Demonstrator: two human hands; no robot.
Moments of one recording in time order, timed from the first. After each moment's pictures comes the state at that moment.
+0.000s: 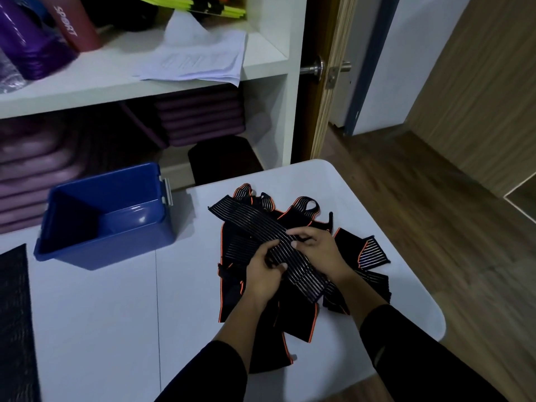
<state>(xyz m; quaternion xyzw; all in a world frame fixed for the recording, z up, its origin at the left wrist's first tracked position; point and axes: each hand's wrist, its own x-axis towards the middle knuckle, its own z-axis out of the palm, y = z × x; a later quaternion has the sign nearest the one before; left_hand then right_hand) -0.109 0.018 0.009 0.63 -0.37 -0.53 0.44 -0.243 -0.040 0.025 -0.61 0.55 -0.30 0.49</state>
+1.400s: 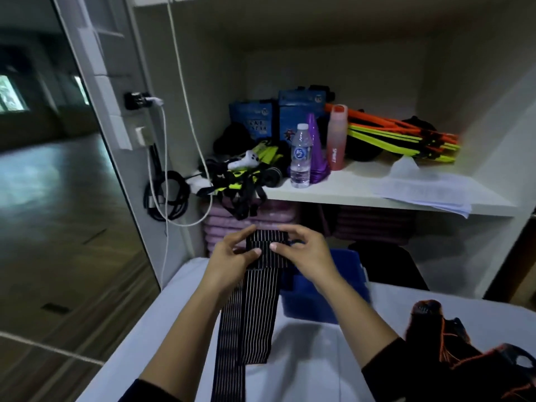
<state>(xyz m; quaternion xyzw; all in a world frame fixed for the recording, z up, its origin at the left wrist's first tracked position) 0.265 0.201 0.246 0.63 -0.33 -0.26 0.65 0.154 0.082 0.235 -0.70 0.24 -0.35 0.57</state>
